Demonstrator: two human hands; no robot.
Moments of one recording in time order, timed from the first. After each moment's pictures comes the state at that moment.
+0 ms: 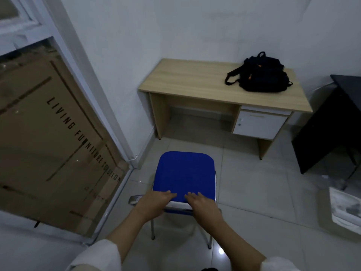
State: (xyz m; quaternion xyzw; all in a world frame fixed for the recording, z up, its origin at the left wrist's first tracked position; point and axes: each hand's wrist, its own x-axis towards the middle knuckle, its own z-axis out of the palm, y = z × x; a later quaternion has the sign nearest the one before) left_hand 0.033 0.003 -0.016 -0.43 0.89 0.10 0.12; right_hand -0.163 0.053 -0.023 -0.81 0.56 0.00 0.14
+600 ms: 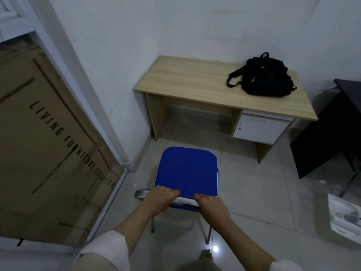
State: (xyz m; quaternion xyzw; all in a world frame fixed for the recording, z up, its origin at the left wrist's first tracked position) left_hand 0.018 -0.081 -0.020 -0.38 0.92 0.07 0.10; right_hand -0.181 -0.021 -0.019 -0.78 0.60 -0.01 0.17
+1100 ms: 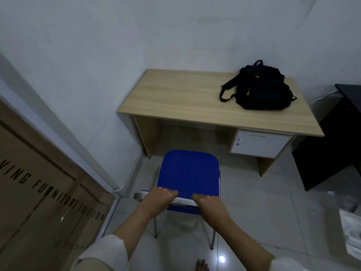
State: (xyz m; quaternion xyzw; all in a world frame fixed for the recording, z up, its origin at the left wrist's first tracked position) left_hand -0.042 -0.260 -0.013 -0.37 0.92 0.07 0.10; right_hand -0.240 -0.190 -0.016 -0.78 0.60 -0.03 0.15
